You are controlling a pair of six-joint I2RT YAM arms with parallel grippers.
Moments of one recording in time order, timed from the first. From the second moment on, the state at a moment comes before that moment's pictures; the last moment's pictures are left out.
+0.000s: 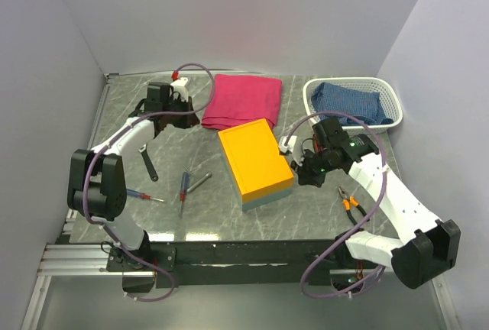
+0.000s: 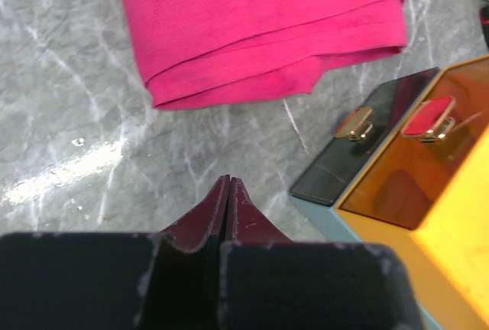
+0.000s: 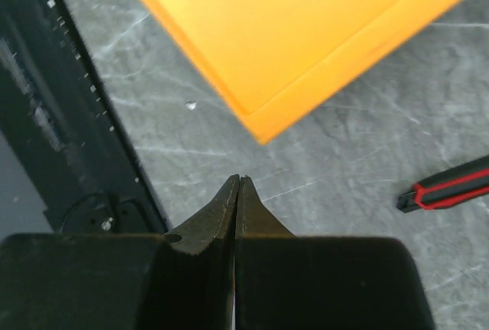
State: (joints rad) left arm -0.18 1.67 1.18 -0.18 0.41 -0.09; right arm 0.40 1.15 1.05 -1.06 -0.45 -0.70
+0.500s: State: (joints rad) left arm -0.19 1.72 1.25 -0.20 0.41 -0.07; right arm 0.44 1.13 1.04 -1.12 -0.48 -0.77
